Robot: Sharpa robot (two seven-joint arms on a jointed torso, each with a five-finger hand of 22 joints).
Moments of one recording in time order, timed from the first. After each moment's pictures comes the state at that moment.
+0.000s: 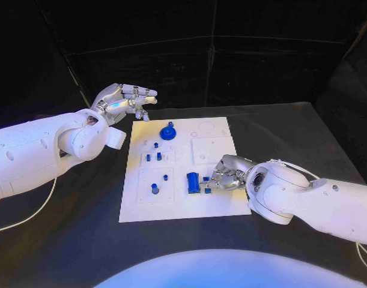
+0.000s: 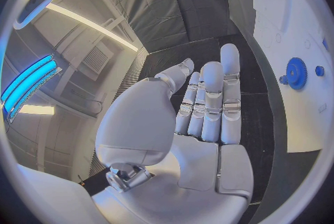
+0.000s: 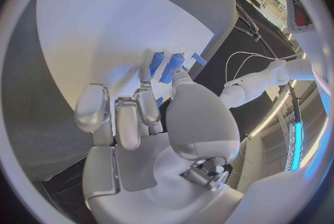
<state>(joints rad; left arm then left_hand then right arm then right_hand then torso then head) 1.22 -0.79 -0.06 1.32 -0.15 -0.11 0.38 1.30 -0.08 0.41 -0.07 0.07 0.99 0.18 0.14 0.07 1.05 0.11 0.33 0.07 1.21 0.02 1.05 0.46 0.17 1.24 0.11 0.62 0.54 0.92 -0.87 0.02 1.79 -1.36 -0.28 -0.58 1.11 -0.06 -0.09 0.29 0.24 1.09 0.07 0.26 0.37 1.40 -0.01 1.27 1.28 1.47 -0.07 1.46 1.31 0.10 1.35 0.04 1.35 1.10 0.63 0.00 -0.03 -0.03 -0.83</state>
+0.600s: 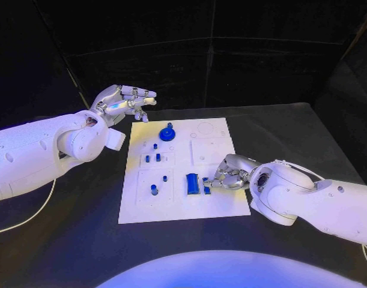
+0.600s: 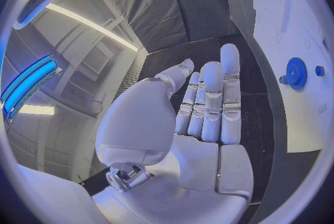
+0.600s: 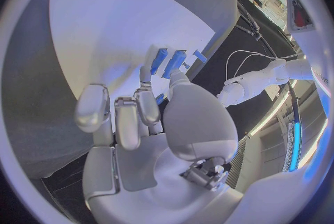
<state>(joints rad) 1.21 -0.79 -0.06 1.31 -0.15 -0.11 0.38 1.30 -0.07 0.41 -0.07 0.07 0.99 0.18 0.14 0.07 1.05 0.11 0.33 0.07 1.21 0.02 1.05 0.46 0.17 1.24 0.11 0.62 0.54 0.92 -0.90 0.02 1.81 -1.37 -0.31 -0.57 1.19 -0.03 -0.11 0.26 0.29 1.09 0.07 0.26 0.38 1.40 -0.01 1.27 1.28 1.47 -0.07 1.46 1.31 0.10 1.35 0.04 1.35 1.10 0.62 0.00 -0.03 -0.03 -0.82</state>
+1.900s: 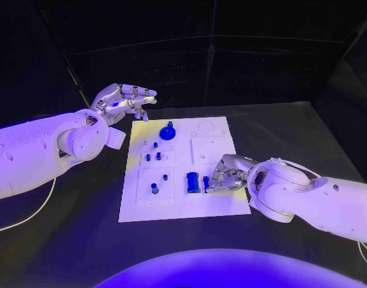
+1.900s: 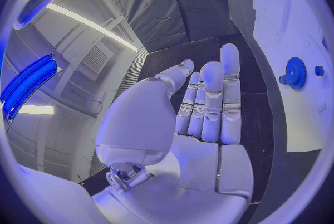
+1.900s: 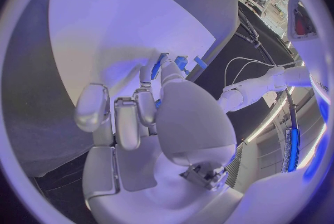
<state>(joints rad) 1.21 -0.79 -0.06 1.31 -0.15 -0.11 0.38 1.30 -0.07 0.41 -0.07 0.07 0.99 0.18 0.14 0.07 1.05 0.11 0.33 0.07 1.21 0.02 1.05 0.46 0.17 1.24 0.11 0.62 0.54 0.92 -0.87 0.02 1.78 -1.41 -0.25 -0.55 1.35 -0.01 -0.12 0.15 0.22 1.08 0.07 0.26 0.39 1.40 -0.01 1.27 1.28 1.47 -0.07 1.46 1.31 0.10 1.35 0.04 1.34 1.10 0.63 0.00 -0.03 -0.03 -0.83</state>
